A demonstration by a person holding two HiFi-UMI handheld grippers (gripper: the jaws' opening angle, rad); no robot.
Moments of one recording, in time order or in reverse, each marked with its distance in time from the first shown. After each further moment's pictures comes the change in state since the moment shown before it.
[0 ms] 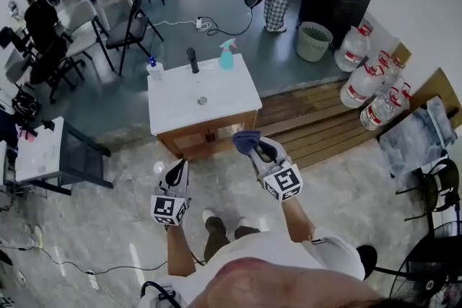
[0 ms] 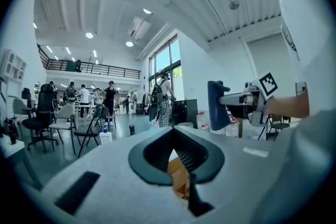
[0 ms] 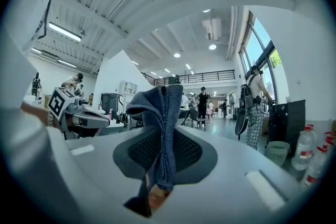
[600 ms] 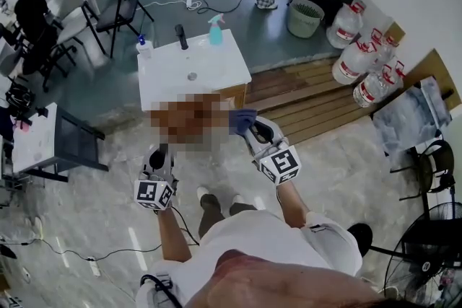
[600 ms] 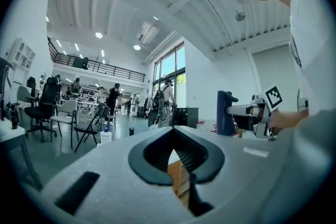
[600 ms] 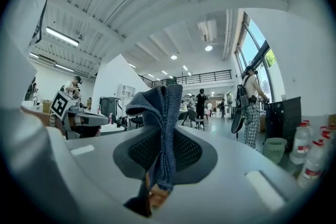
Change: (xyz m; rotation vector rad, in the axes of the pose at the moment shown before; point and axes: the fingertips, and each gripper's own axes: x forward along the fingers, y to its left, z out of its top) left arm -0.036 -0.009 0.023 -0.103 -0.070 0.018; right arm -0.044 0.010 0.017 0.046 -0.015 -0.022
